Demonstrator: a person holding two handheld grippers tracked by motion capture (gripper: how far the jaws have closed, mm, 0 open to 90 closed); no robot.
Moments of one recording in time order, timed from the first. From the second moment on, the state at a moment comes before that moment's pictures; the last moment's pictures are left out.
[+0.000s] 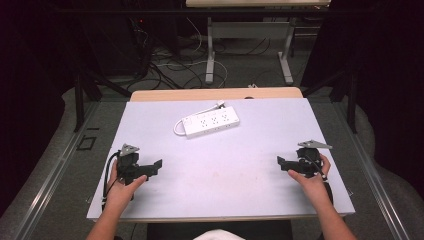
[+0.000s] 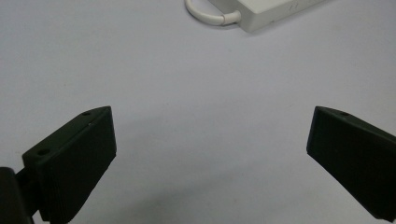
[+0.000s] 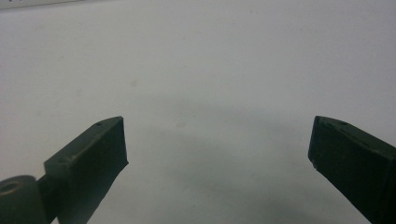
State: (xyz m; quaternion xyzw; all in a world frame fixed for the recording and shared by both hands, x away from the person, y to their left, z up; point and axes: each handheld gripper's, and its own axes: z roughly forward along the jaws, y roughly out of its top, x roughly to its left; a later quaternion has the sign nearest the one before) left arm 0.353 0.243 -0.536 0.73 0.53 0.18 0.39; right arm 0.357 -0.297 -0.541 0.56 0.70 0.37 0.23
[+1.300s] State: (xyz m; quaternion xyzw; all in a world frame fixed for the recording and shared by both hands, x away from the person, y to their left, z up) left arm 0.351 0.241 -0.536 0.72 0.53 0.17 0.41; right arm 0.404 -0.215 -0.482 0.45 0.80 0.34 0.18
